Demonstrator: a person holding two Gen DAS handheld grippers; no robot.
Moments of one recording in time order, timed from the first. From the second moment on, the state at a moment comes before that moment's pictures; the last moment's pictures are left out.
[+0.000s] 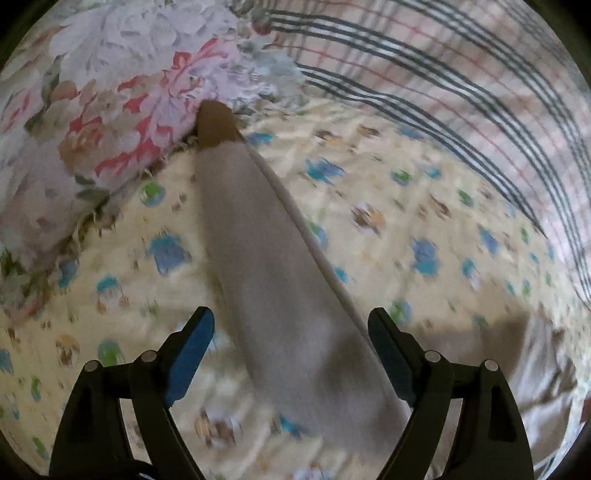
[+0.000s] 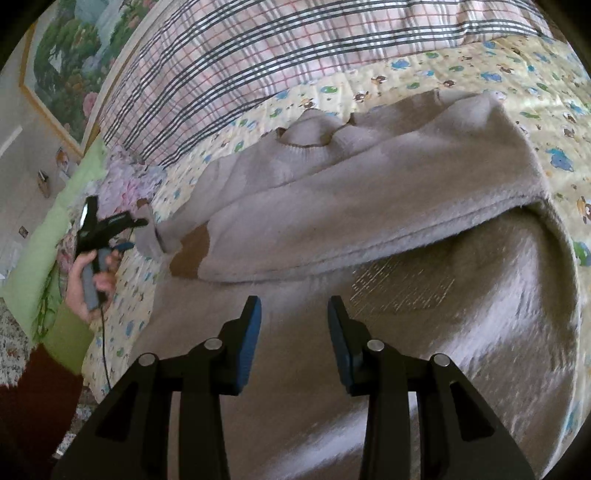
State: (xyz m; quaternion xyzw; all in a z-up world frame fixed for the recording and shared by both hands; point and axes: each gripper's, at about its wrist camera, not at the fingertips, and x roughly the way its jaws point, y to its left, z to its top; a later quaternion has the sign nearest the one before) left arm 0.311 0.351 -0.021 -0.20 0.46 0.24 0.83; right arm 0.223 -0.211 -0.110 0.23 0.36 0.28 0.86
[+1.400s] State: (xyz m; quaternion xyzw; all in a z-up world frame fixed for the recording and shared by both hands) left arm 0.280 -0.061 0.000 0.07 0.40 -0.17 0.90; right arm 0.177 -0.304 -0.133 0.35 0.33 0.20 0.85
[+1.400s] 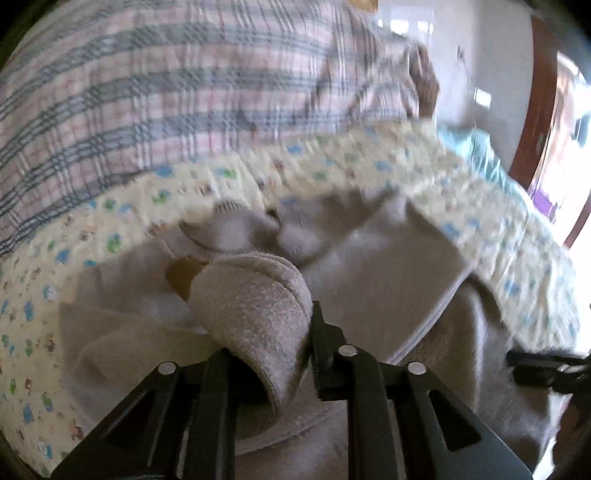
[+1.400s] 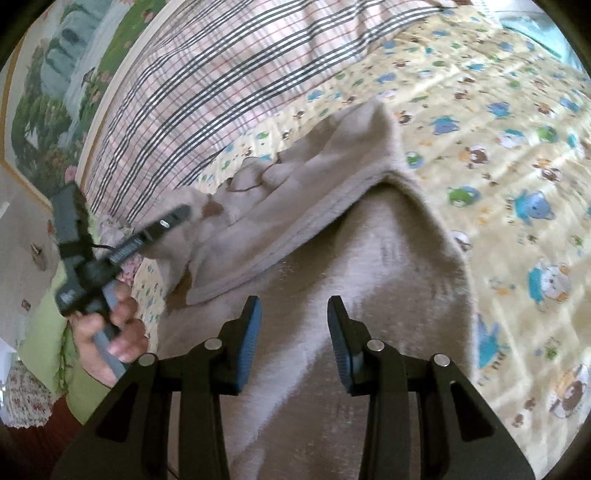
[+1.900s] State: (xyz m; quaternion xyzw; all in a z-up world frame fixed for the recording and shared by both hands) left arm 0.205 0.037 -0.014 0.02 0.40 -0.10 0.91; right arm 0.215 -0.278 -0.109 0.31 0.33 0.22 0.86
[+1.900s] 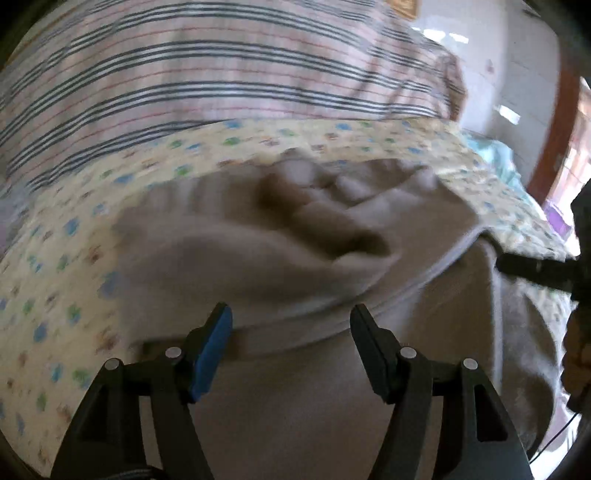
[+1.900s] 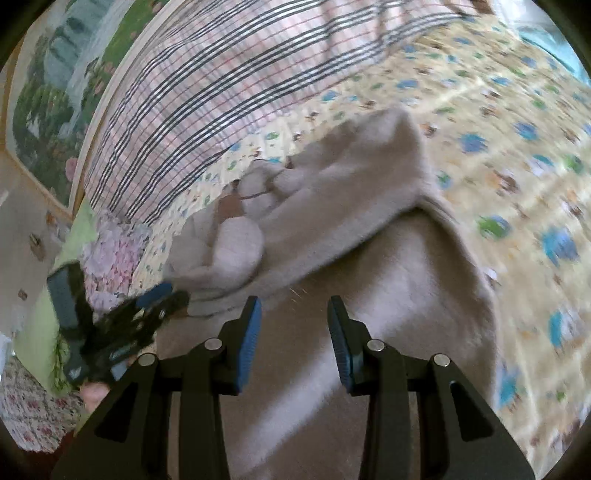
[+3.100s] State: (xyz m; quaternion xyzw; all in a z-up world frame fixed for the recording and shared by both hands) left arm 0.234 0.154 -0.076 -0.07 0.41 0.15 0.90; right arm 0.296 -0.303 -0.120 0.40 0.29 0.15 0.86
